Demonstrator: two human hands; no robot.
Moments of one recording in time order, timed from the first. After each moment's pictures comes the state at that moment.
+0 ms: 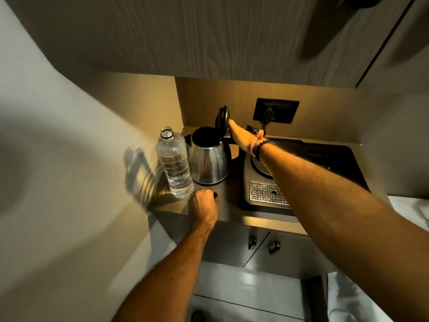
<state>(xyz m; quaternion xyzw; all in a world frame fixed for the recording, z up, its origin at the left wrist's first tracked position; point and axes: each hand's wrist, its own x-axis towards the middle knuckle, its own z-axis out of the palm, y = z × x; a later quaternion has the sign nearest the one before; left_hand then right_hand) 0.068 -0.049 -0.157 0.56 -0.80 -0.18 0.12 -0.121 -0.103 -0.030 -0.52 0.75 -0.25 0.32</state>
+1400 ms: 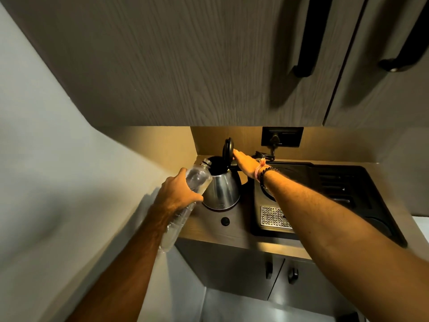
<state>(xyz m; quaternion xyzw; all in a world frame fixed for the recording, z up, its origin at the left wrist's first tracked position) 0.128 -0.143 -0.016 0.55 -0.81 -0.20 0.07 -0.126 -0.105 -0.031 -0.56 0.74 -0.23 0.30</state>
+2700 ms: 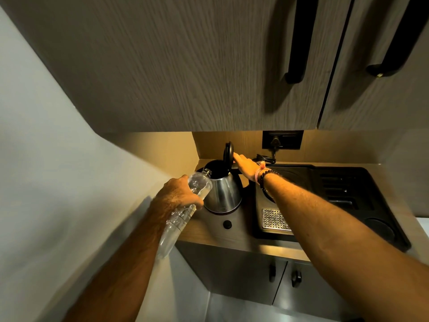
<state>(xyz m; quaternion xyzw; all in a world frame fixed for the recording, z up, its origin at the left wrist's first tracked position) 0.123 -0.145 0.005 0.55 -0.81 -0.18 -0.02 -0.126 -0.102 -0.031 -0.57 0.75 -0.20 0.26</state>
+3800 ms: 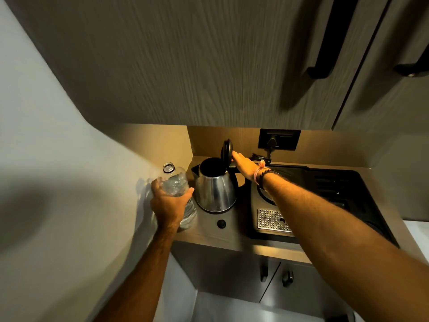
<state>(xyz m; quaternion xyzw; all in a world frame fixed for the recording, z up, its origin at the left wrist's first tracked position) 0.132 -0.131 -0.077 0.60 -0.62 -0.21 0.46 -0.123 -0.100 -0.025 -0.54 0.76 -0.21 0.29</state>
